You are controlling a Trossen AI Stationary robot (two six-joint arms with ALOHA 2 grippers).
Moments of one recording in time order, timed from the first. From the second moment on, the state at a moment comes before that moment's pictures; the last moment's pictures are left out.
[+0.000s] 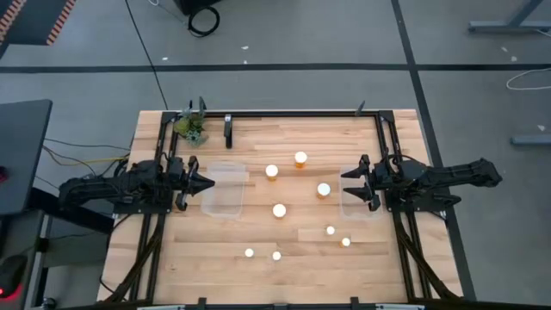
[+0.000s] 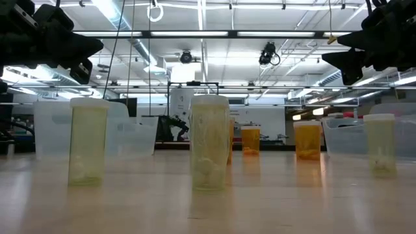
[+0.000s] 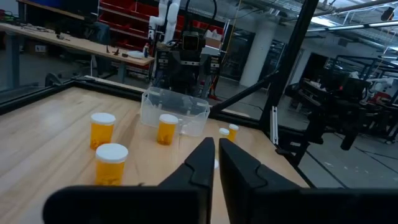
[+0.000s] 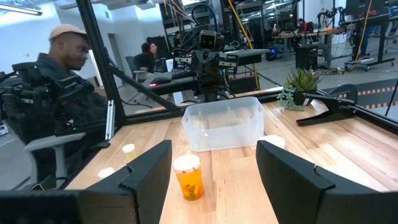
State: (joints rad) left arm 0.08 0.03 0.01 0.10 0.13 -0.28; right arm 0.10 0.10 0.01 0.14 0.07 0.17
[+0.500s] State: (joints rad) left arm 0.08 0.03 0.01 0.10 0.13 -0.28; right arm 0.10 0.10 0.01 0.14 0.07 0.17
